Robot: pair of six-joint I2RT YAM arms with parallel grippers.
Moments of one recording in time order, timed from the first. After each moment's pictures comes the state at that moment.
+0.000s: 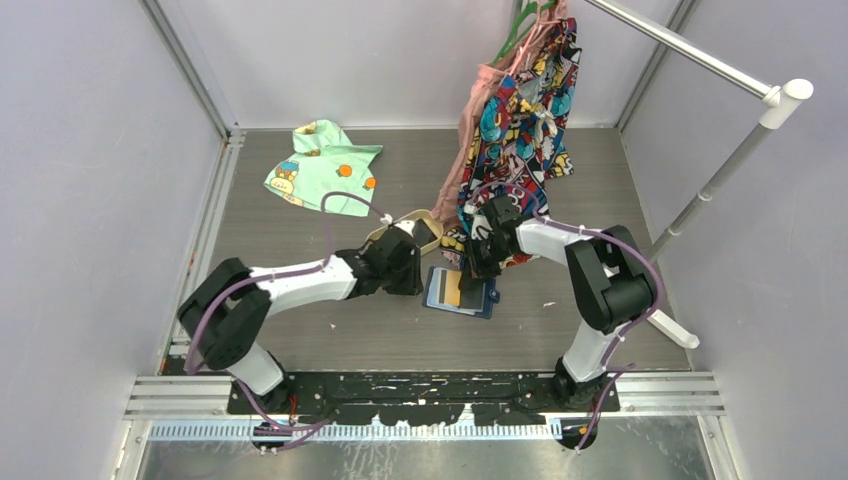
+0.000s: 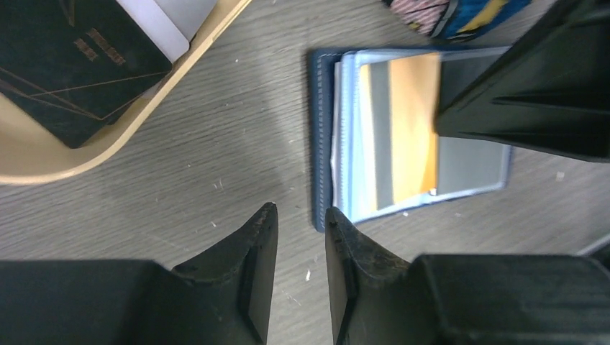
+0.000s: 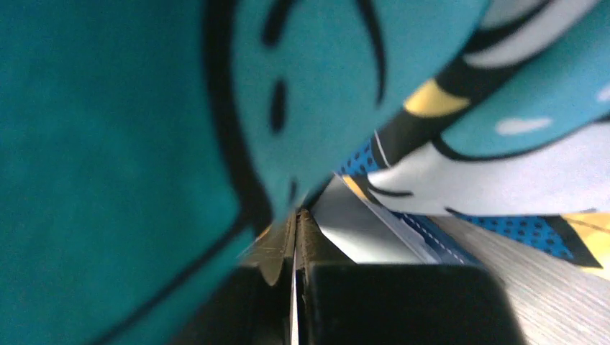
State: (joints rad) left arm -0.85 1.54 0.87 -0.18 -0.06 -0.67; right arm 0.39 1.72 0.94 -0.45 -0.52 0.25
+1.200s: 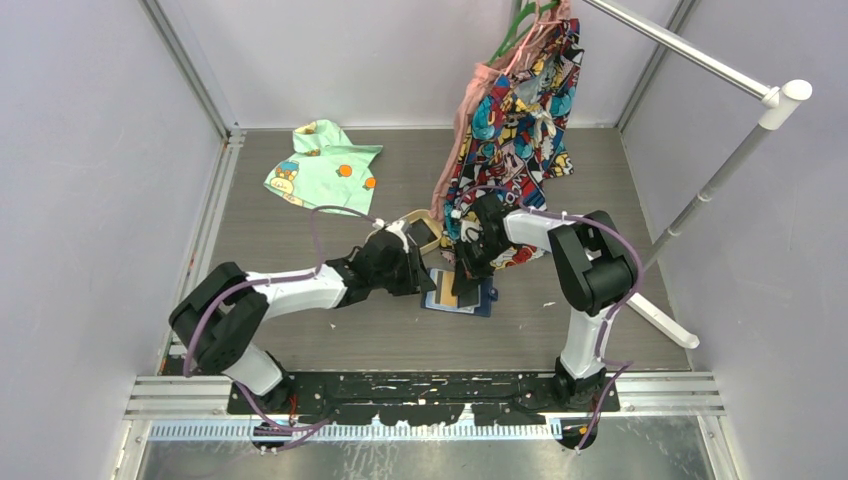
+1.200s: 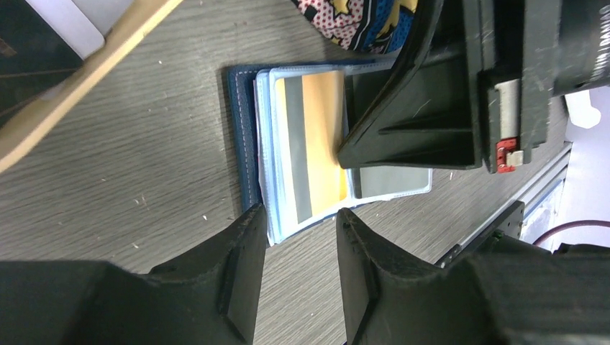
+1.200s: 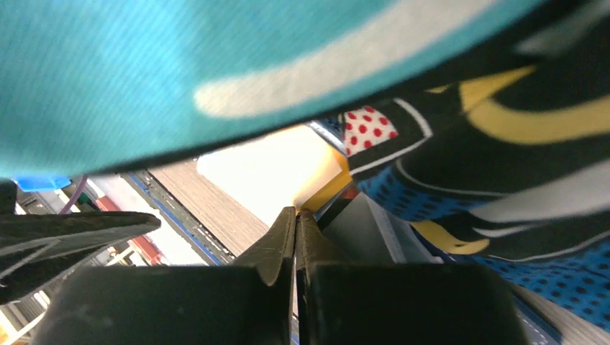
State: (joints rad) left arm -0.81 1.53 0.74 0.09 0.09 -0.83; right arm 0.41 1.88 1.06 -0.57 -0.67 0.17
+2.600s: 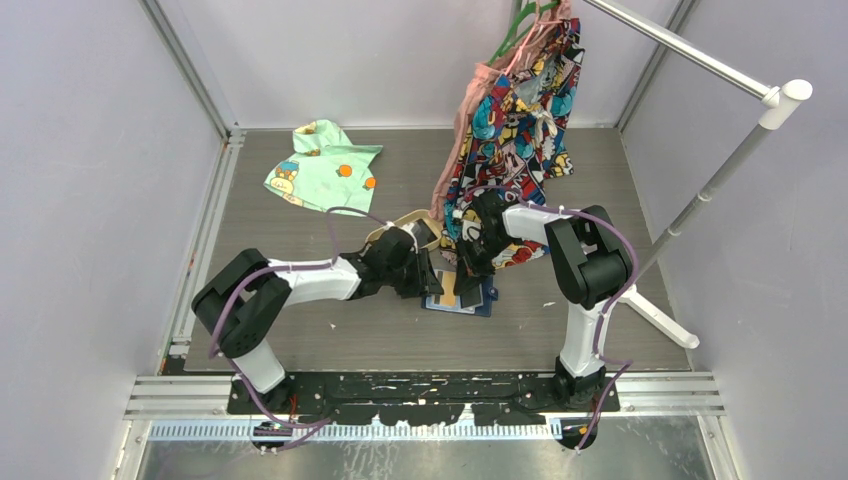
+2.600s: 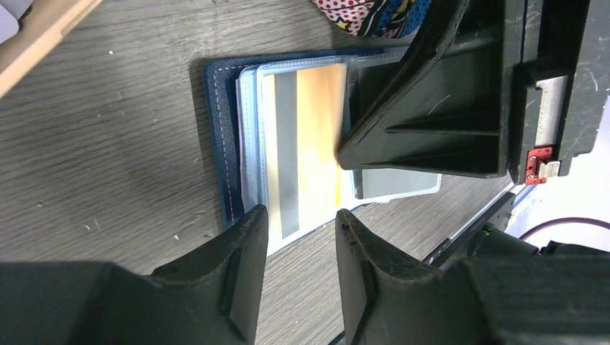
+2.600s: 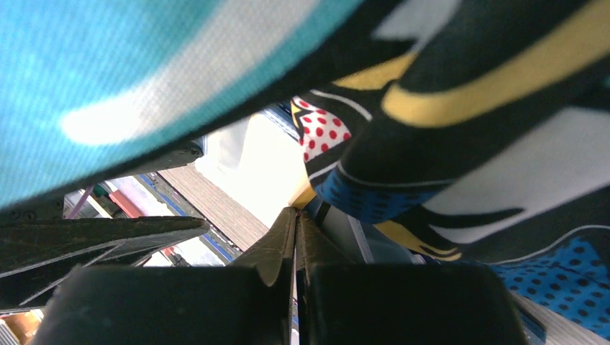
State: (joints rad) left arm -0.81 1.68 0.82 0.08 0.19 -0.89; right arm 0.39 1.94 1.14 -0.68 -0.66 0.16
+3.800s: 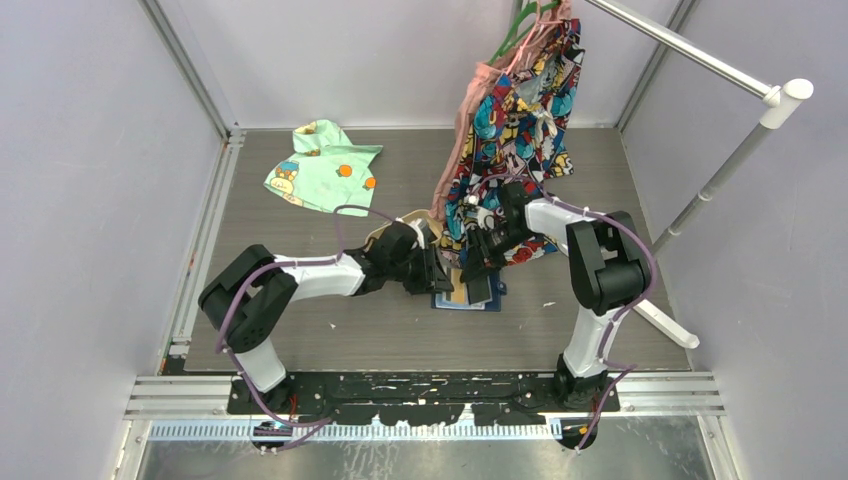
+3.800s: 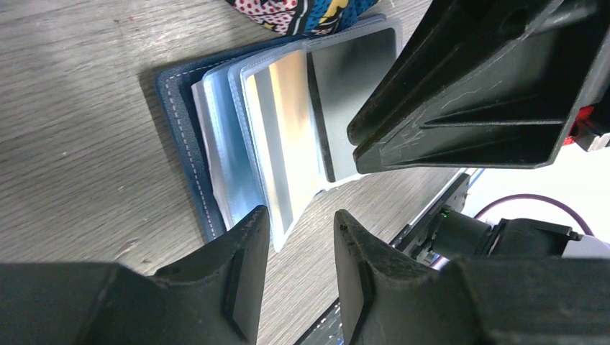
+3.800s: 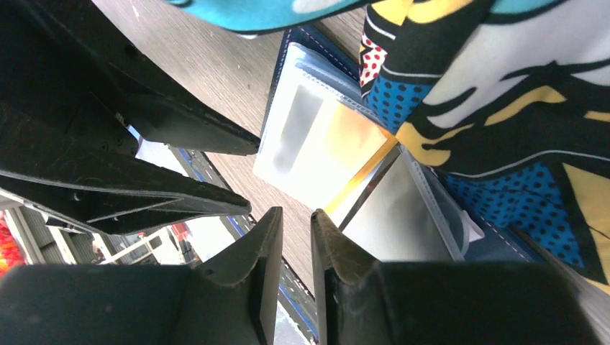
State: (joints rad) left arm -0.81 1.72 0.87 0.13 0.30 -0.92; right arm 0.28 1.87 1.12 -0.71 -0.84 0.02
